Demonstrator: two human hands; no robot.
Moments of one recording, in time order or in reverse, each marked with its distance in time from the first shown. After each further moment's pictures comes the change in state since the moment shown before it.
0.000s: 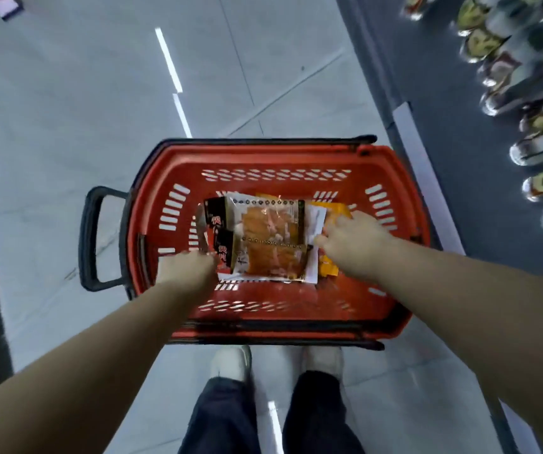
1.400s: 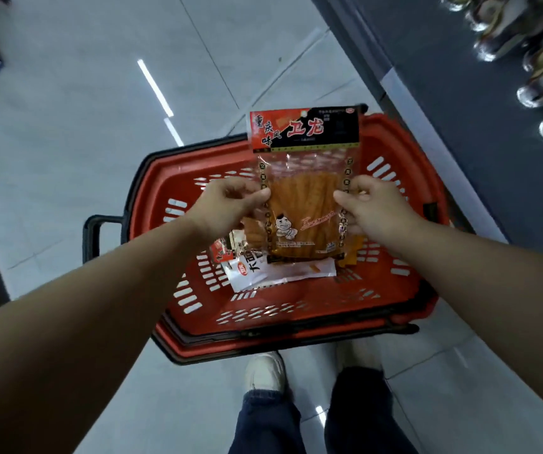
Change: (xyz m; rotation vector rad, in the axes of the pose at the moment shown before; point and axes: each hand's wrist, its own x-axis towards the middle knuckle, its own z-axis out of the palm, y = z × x) left_hand 0.066 0.019 -0.047 -1.272 -0.027 0.196; right_hand 0.038 -0.014 0.062 1.949 0.503 0.682
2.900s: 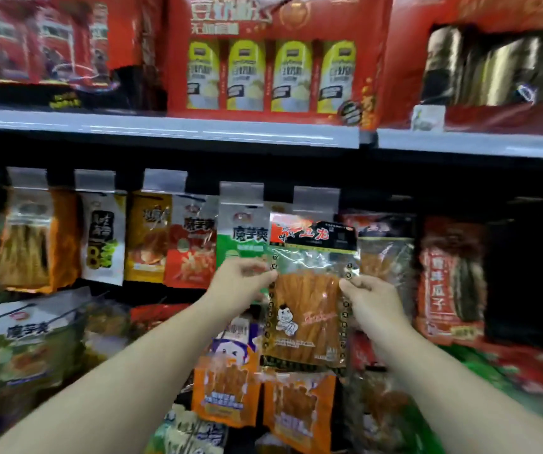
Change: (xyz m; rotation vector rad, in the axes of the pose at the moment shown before) left_hand -0.669 0.727 0.356 0.069 -0.502 1.210; right_hand -0.893 -0.262 -0.498 0.334 1.511 -0.416
